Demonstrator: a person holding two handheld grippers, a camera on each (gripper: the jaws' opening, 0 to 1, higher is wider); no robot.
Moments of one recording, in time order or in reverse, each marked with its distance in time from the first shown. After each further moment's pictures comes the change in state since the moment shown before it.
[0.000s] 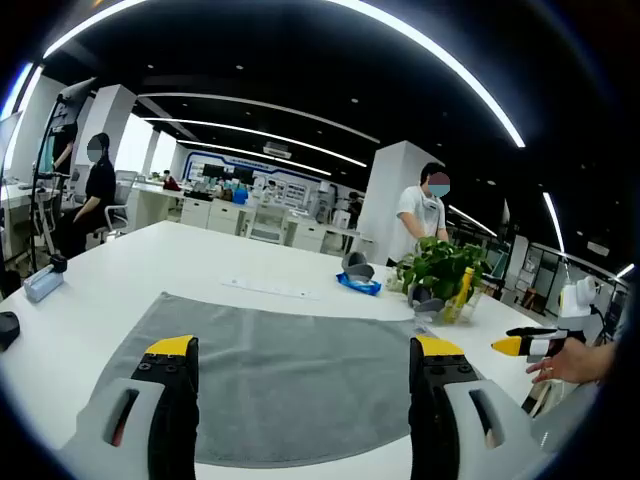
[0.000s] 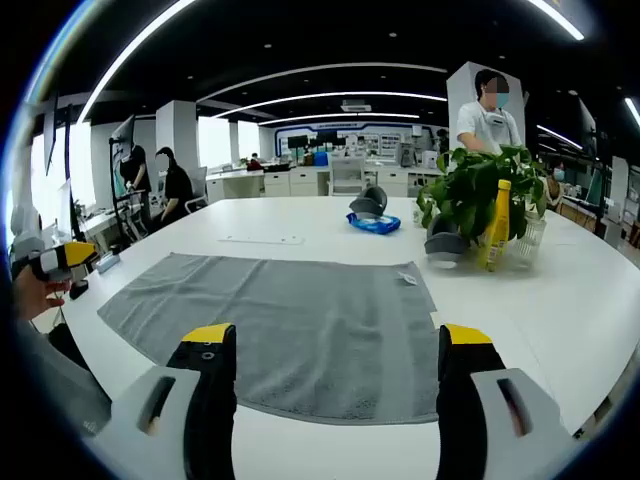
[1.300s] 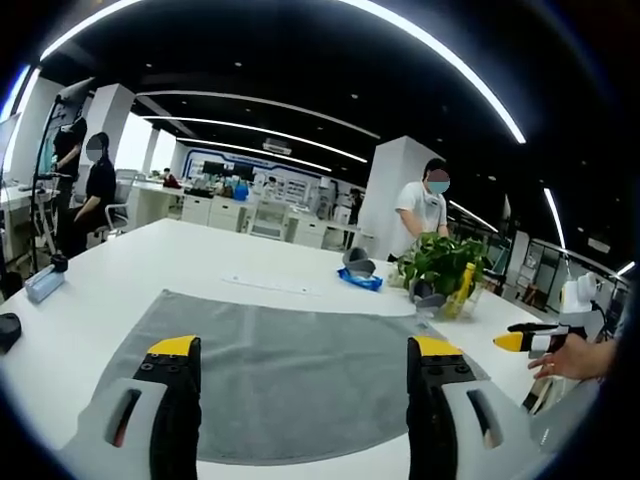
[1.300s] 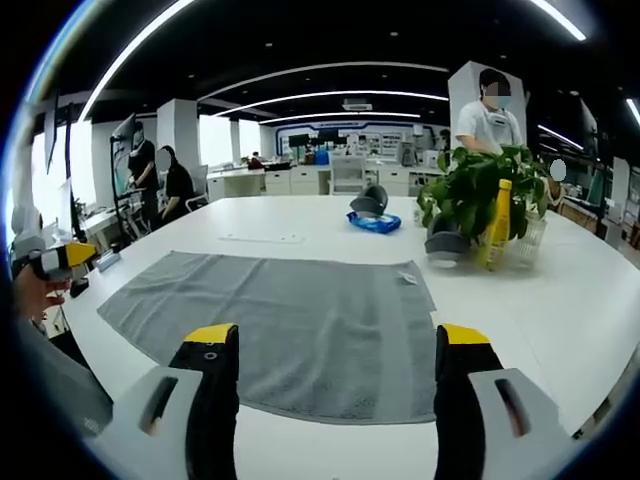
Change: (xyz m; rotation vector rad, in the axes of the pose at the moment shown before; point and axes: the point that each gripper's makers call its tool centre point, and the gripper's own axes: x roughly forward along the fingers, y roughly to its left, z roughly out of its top) left arm 0.000 0.001 -0.003 0.008 0.017 0.005; right arm -0.001 -0.001 -0.001 -0.004 0.006 0.003
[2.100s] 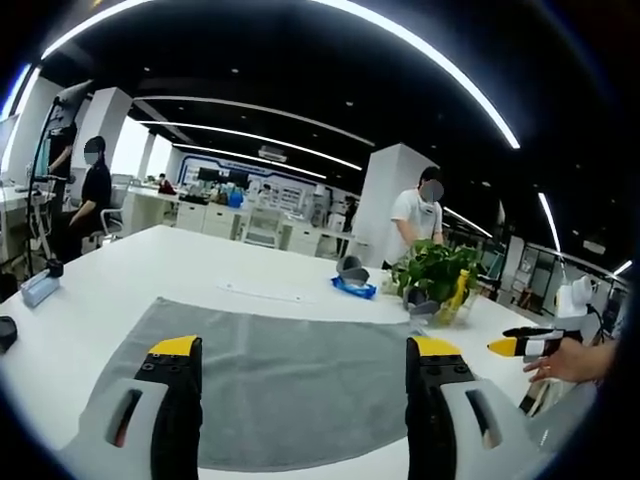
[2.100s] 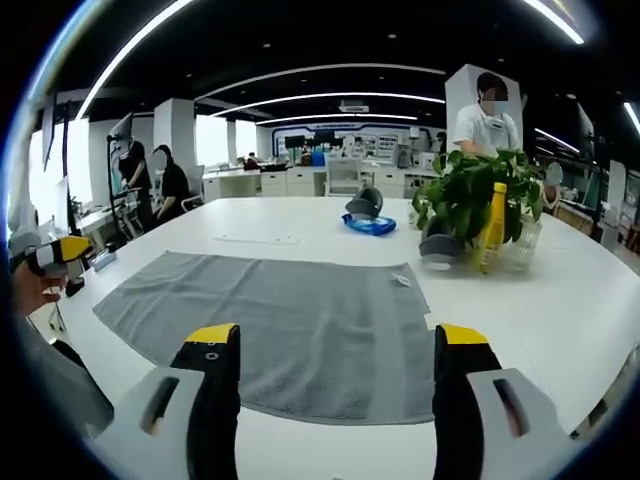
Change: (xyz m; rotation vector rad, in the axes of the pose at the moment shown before) left arm -0.001 -0.007 0.008 -0.002 -0.036 -0.032; right arm -0.002 -0.004 0.002 -0.016 -0.003 -0.024
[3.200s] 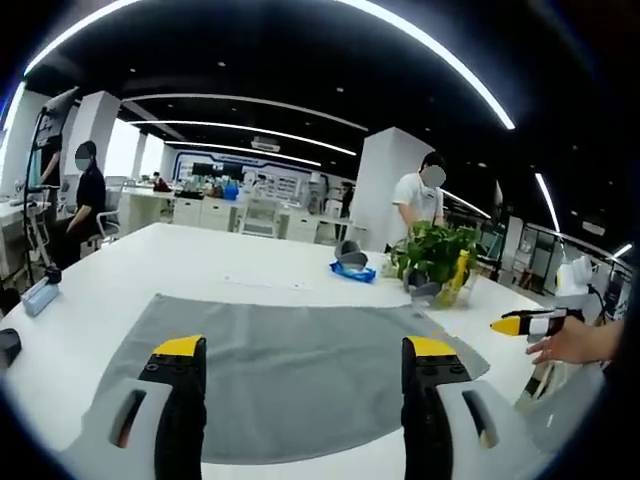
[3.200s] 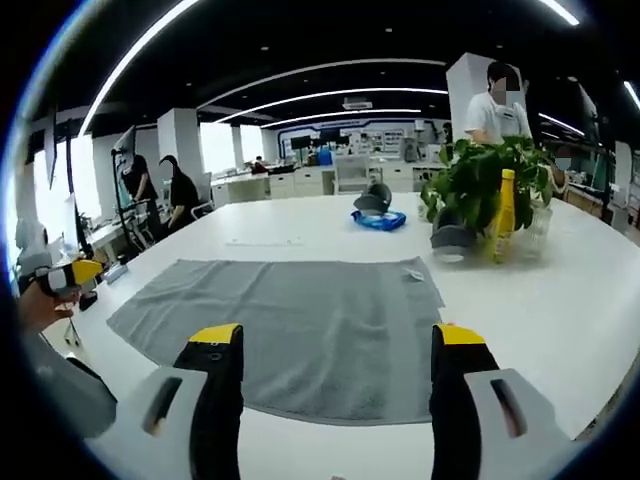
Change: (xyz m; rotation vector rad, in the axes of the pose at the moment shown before) left arm 0.003 -0.005 -0.014 0.056 0.069 0.002; right arm 0.002 0.003 0.002 0.100 -0.013 0.060
